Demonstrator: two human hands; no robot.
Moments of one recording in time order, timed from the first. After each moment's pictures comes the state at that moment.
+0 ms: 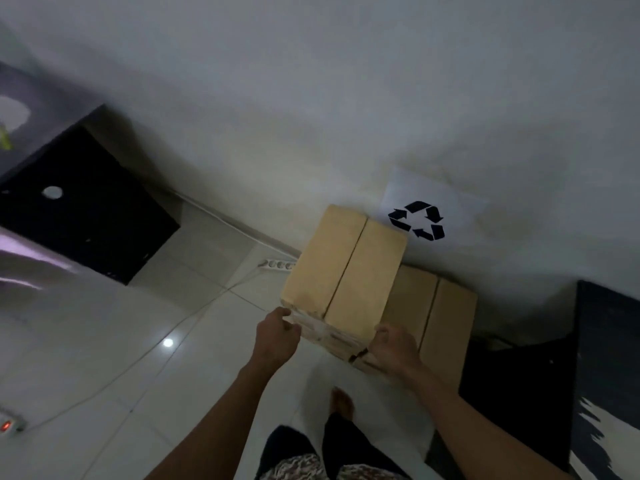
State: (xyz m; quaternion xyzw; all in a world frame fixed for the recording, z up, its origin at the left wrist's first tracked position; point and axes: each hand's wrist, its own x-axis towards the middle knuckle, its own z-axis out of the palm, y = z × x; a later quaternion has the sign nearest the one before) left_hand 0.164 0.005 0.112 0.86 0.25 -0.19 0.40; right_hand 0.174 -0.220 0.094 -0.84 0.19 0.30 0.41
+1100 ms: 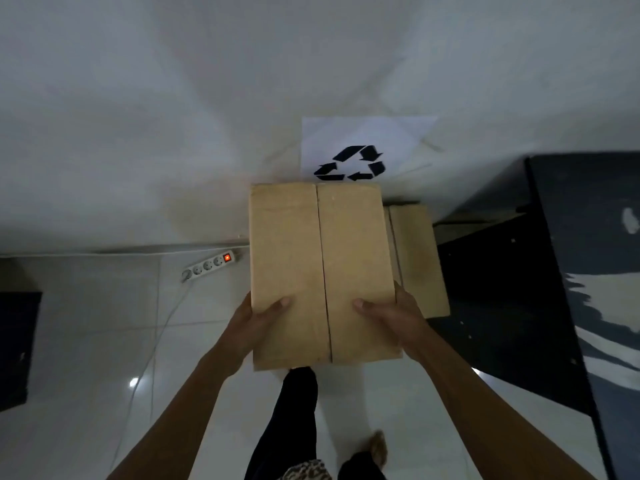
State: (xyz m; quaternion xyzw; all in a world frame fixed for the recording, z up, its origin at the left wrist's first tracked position) left_hand 0.334 0.038 0.039 0.70 0.12 -0.45 0.54; right_hand 0.221 -0.209 0.045 -0.57 0.47 0.14 0.66
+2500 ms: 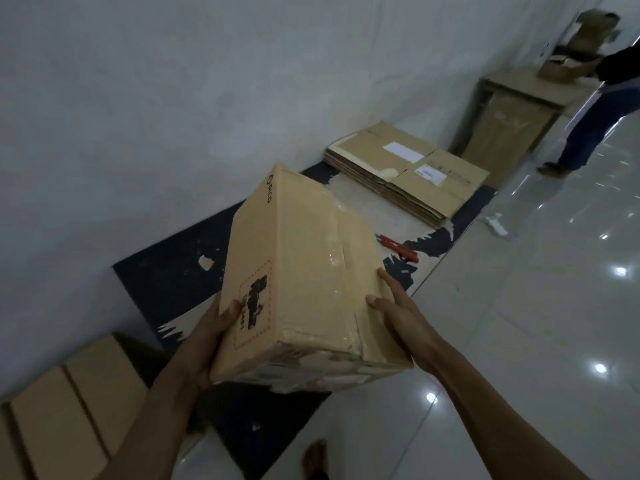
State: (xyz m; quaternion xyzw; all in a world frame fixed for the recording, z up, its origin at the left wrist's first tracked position) left_hand -0.043 -0.444 0.217 0.44 -0.24 -0.63 0.59; right_hand -0.329 -0.581 0.255 -0.58 0.52 -0.19 0.60
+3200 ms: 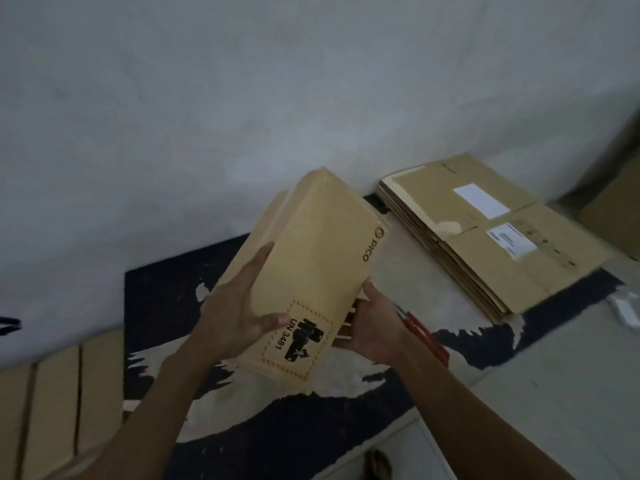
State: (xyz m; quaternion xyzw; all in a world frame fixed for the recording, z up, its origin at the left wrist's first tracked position) left_hand -0.093 -0.653 0.275 0.79 -0.44 -0.21 0.37; right_hand -0.259 -0.835 0.216 -0.32 0.39 -0.02 0.86
